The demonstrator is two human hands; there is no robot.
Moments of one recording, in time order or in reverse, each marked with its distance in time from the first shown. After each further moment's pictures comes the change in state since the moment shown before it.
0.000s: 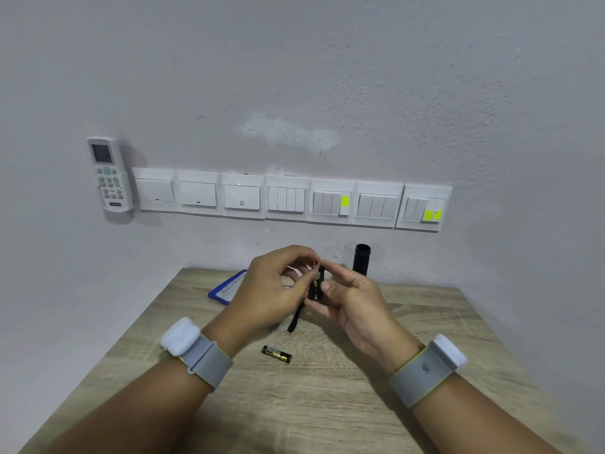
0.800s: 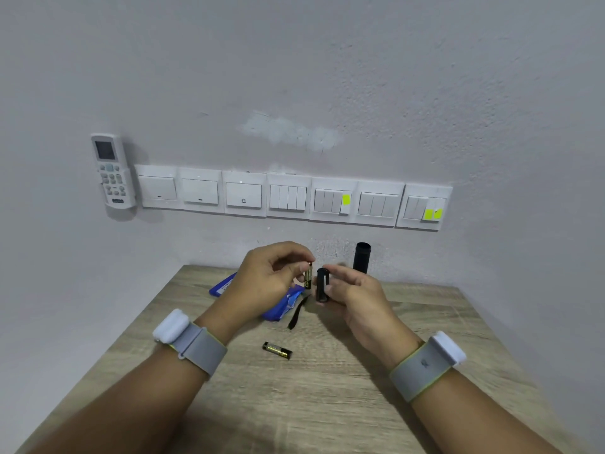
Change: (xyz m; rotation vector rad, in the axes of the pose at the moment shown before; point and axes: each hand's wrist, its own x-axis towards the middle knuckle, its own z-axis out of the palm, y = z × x) left_hand 0.007 -0.006 -0.014 -0.101 -0.060 -0.180; right_hand 0.007 0.003 -0.010 -0.269 0.164 -0.025
